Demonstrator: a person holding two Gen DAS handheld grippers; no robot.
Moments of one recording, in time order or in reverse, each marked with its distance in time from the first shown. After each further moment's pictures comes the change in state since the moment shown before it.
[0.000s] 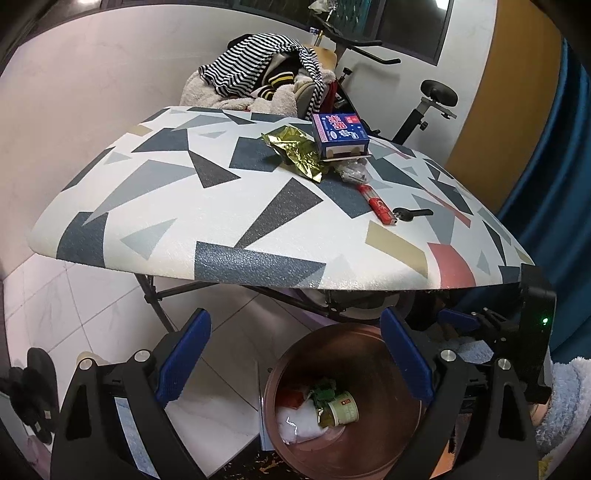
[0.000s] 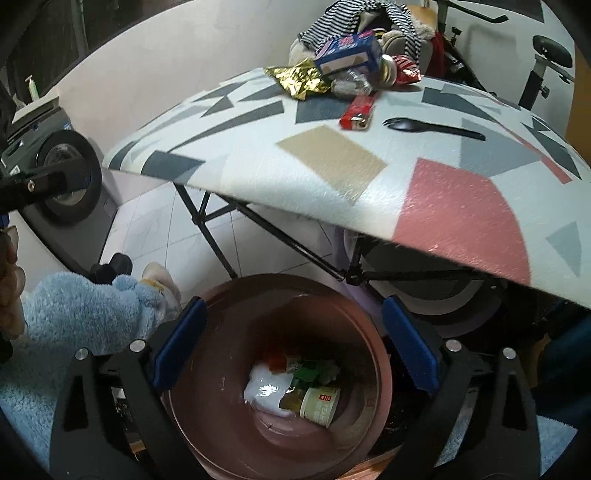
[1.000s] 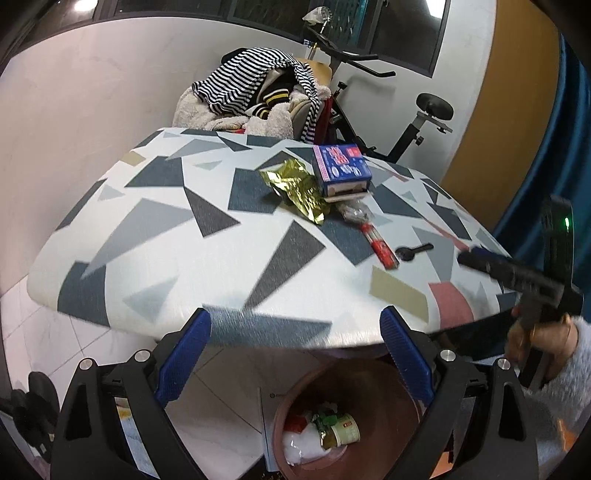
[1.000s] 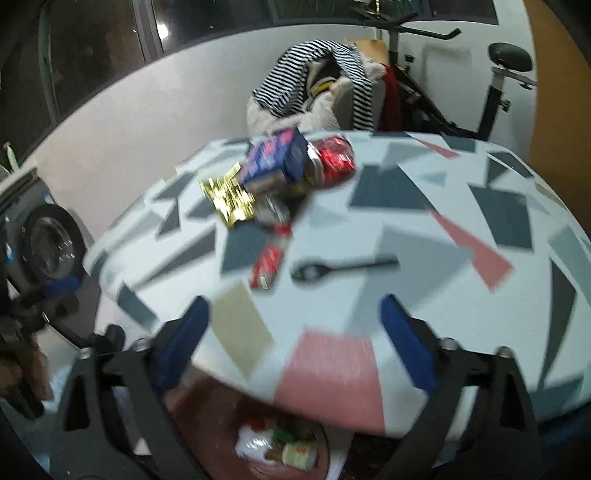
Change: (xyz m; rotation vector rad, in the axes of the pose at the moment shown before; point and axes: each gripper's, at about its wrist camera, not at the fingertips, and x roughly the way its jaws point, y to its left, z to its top) left arm 0.002 0.013 0.053 0.016 -0.046 -0.026; right arm -0.048 -0.075 0.112 0.124 -0.159 -0.015
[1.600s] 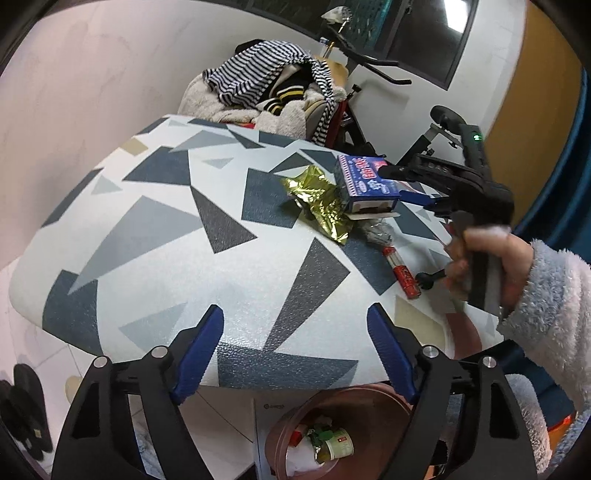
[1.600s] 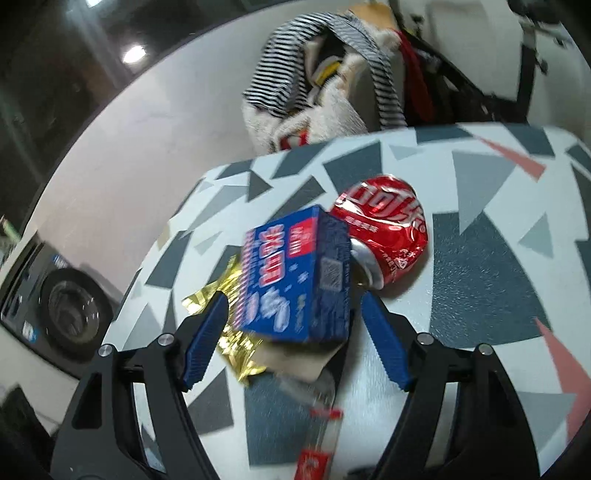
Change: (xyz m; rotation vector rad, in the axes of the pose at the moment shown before) left arm 0.032 0.036 0.021 -0.091 0.021 -0.038; right arm 0.147 -0.008 0.132 0.211 0.090 0.099
